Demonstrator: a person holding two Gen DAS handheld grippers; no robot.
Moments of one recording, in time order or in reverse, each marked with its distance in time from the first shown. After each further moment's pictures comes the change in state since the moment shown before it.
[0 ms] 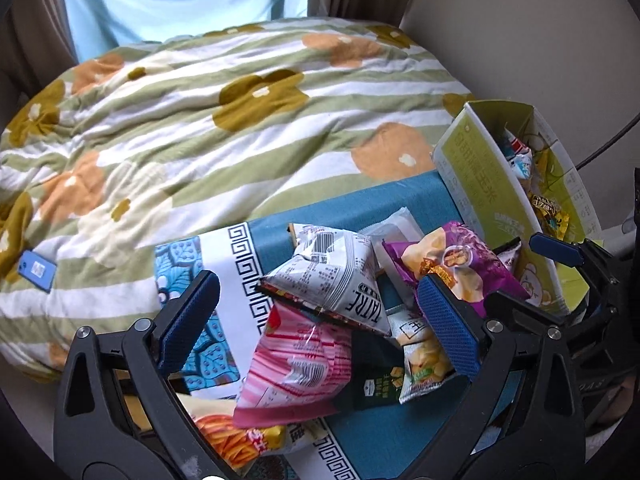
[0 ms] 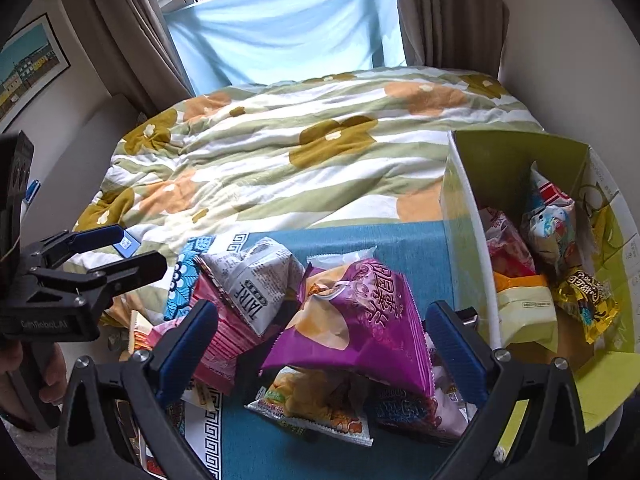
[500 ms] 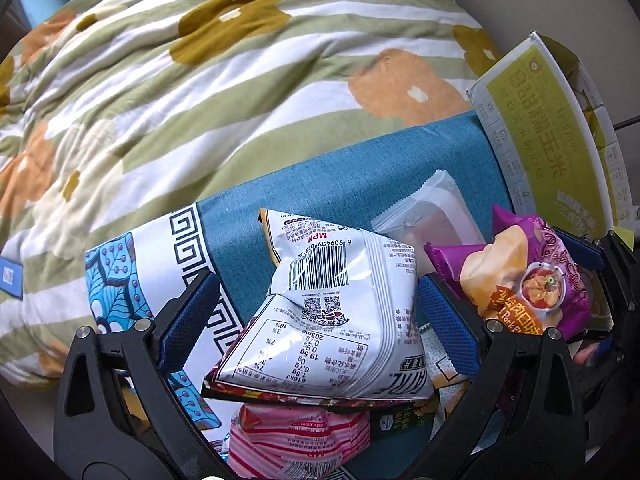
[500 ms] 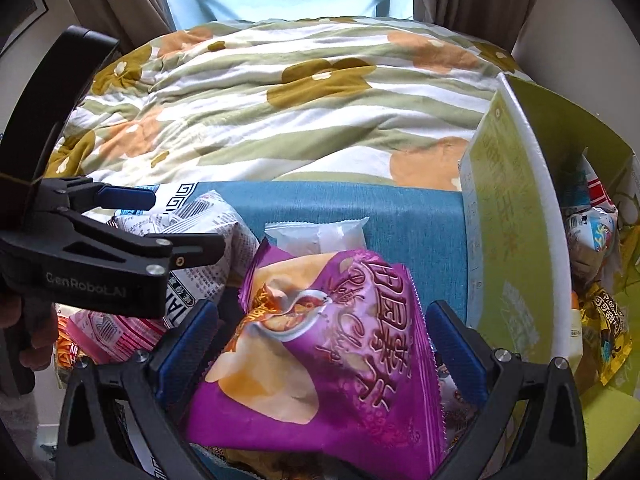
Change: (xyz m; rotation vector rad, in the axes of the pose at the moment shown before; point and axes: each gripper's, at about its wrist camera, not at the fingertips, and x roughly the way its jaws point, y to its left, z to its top) left arm 0.120 0.004 0.022 0.022 0.261 -0.043; right arm 0.087 -0.005 0.007 -0.097 0.188 -0.088
